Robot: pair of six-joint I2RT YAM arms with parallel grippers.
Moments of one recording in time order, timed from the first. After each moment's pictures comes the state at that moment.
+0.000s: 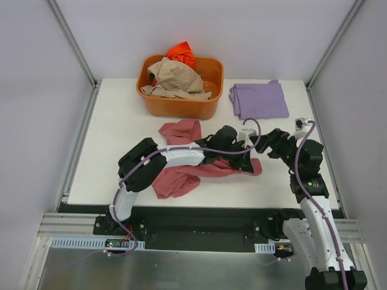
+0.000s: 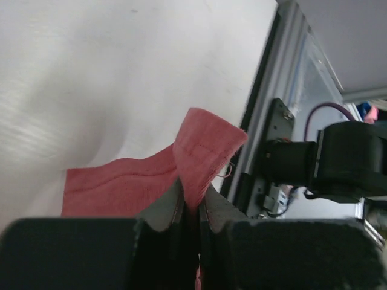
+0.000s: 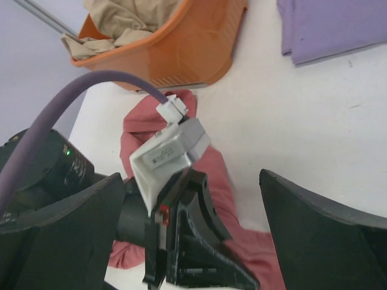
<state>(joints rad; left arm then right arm) -0.96 2.04 1.36 0.17 0.54 -0.59 0.07 0.65 0.56 -0.11 -0.41 0.55</state>
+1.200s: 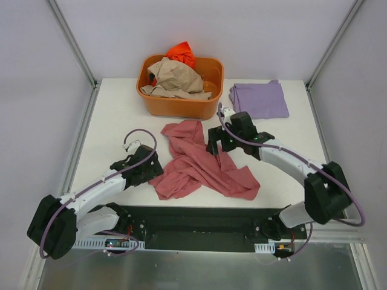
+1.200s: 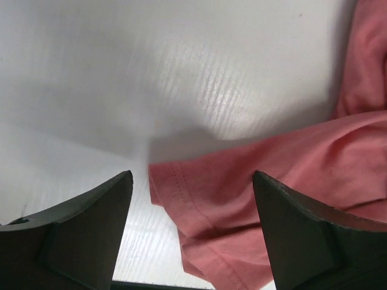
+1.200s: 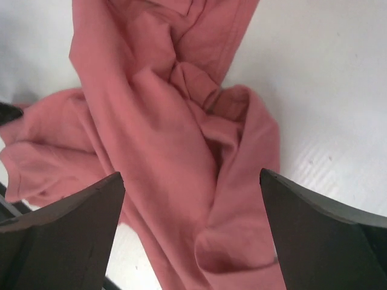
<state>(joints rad) -0.56 1.02 0.52 -0.55 -0.29 -0.93 0.57 1.39 0.92 -0.26 -0.21 0.19</state>
